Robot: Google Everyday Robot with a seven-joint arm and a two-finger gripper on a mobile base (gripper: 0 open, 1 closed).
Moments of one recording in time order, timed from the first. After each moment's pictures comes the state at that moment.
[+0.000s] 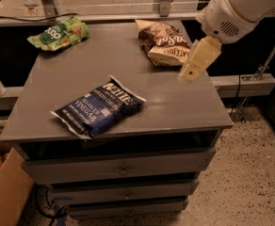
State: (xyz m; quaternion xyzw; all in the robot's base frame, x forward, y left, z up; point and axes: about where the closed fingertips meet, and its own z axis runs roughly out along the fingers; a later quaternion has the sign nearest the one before) arm 0.552 -0.133 0.973 -0.57 0.77 0.03 0.30
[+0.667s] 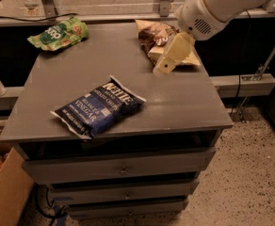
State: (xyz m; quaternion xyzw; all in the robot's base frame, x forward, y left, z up) arm 0.581 -0.080 0.974 -0.57 0.74 0.07 0.34
